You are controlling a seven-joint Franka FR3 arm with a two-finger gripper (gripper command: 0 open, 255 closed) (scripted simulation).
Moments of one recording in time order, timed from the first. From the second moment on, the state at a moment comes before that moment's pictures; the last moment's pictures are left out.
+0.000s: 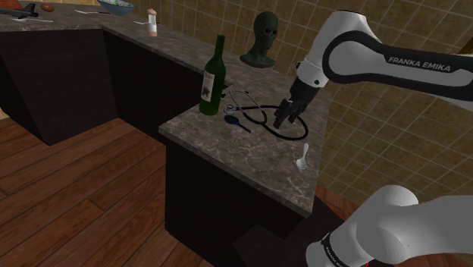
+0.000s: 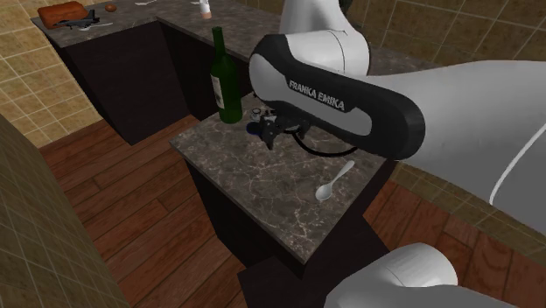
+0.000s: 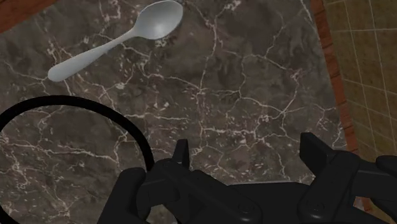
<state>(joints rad) 0.02 -0.62 0.01 -2.39 0.07 1.83 -0.03</state>
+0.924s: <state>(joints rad) 0.02 -0.14 0.00 -2.23 0.02 2.25 -0.14</state>
